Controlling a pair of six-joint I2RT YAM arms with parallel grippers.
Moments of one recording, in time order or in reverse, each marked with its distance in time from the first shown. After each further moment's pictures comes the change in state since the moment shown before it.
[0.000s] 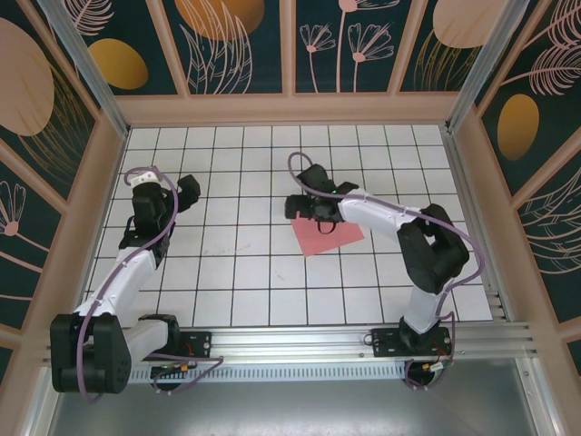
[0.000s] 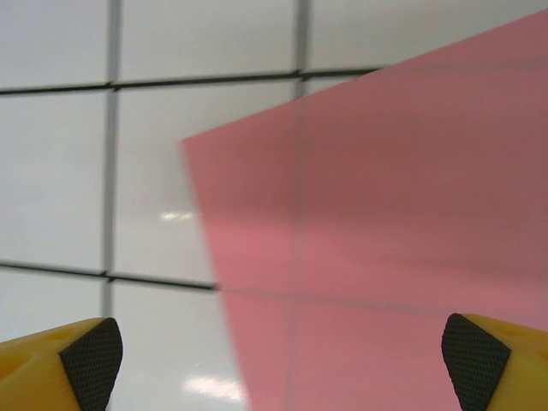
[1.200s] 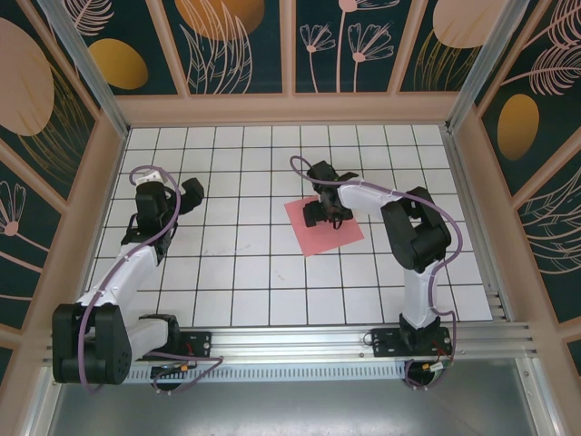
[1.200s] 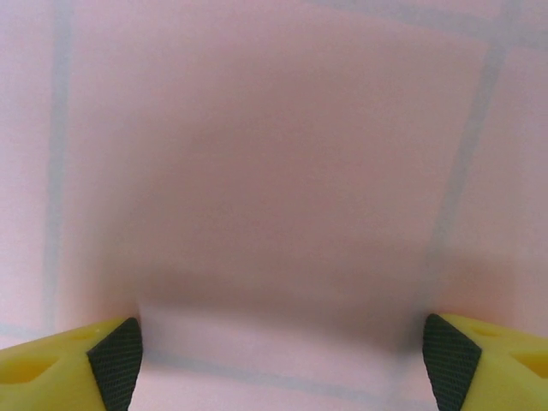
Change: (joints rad) left arm 0.000 0.049 0.008 -0.020 0.042 0.001; right arm -0.092 0.186 0.094 -0.153 -0.018 -0.296
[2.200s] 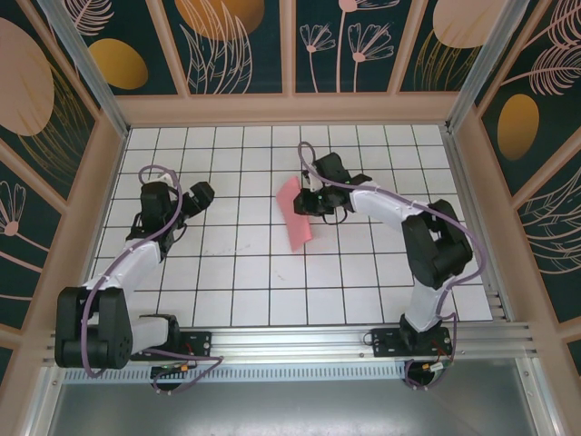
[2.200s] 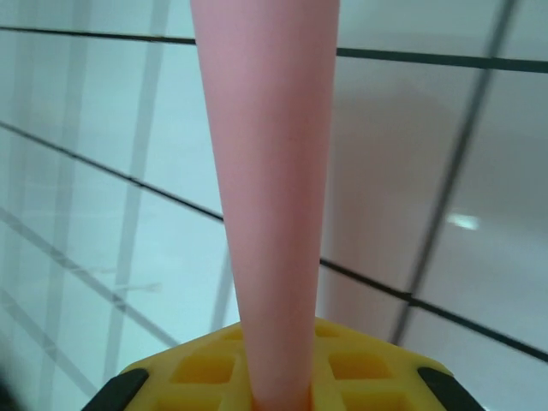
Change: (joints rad) left arm -0.004 0.091 -0.024 0.082 0.277 -0.132; right arm 0.000 -0.197 -0.106 0.279 -0.494 0.183
